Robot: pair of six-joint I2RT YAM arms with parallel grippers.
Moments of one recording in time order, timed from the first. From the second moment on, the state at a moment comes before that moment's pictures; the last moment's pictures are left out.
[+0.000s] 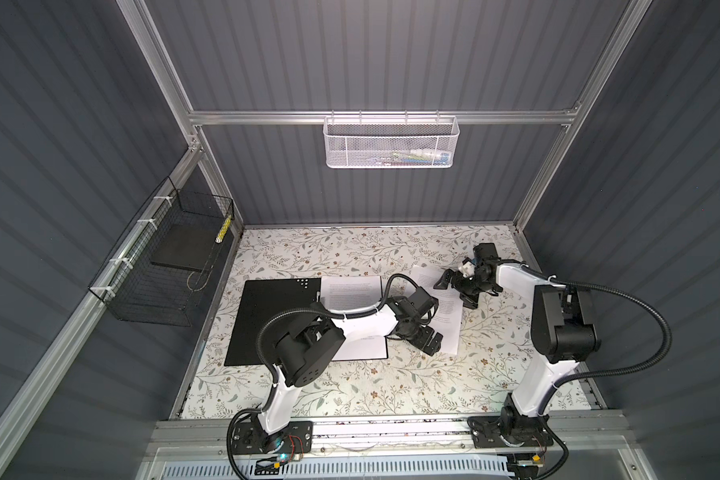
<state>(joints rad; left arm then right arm) -1.01 2.05 1.42 -0.45 0.23 -0.32 0.05 1.83 1.18 -0.54 -0.54 0.48</state>
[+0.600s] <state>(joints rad) -0.99 2.05 1.42 -0.44 0.26 -0.32 0.05 1.74 0.98 -0.30 -0.54 0.58</state>
